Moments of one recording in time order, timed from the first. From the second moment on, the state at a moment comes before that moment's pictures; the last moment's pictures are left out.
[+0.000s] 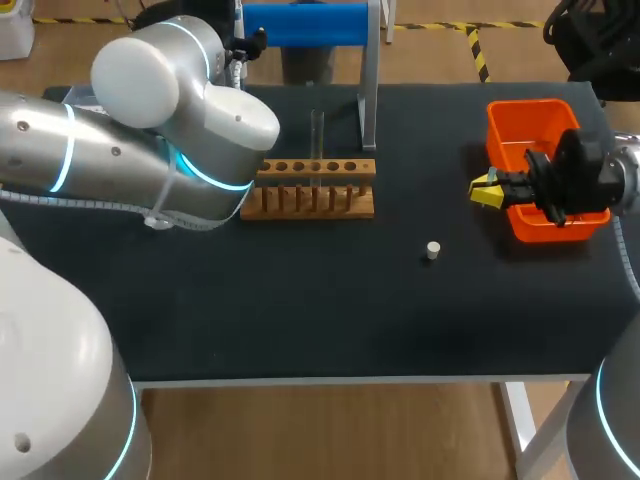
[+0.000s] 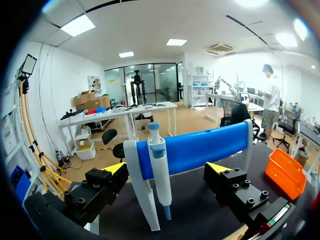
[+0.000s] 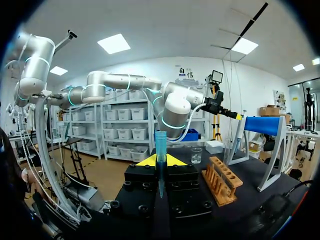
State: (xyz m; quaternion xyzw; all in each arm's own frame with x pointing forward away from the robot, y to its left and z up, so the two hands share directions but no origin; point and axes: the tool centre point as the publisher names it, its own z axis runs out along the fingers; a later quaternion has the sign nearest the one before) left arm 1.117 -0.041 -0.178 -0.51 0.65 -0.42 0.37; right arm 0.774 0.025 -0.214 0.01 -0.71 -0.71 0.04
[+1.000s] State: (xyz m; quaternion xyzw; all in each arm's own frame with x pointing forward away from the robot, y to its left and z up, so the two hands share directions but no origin) left arm 1.138 -0.047 -0.198 -0.52 0.62 -0.44 0.39; right arm 0.774 0.025 -0.214 0.01 -0.71 -0.71 0.04
